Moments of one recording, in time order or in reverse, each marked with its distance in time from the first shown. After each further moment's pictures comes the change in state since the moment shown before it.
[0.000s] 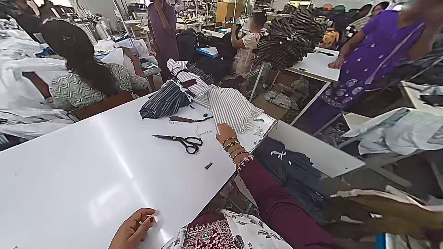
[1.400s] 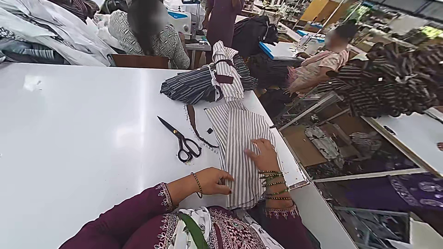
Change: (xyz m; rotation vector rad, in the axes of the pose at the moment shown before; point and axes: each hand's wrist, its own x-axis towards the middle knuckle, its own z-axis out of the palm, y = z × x) left_hand 0.223 0.166 0.178 0.160 -0.634 0.187; right_hand 0.061 0.093 -0.071 0.111 -0.028 -0.252
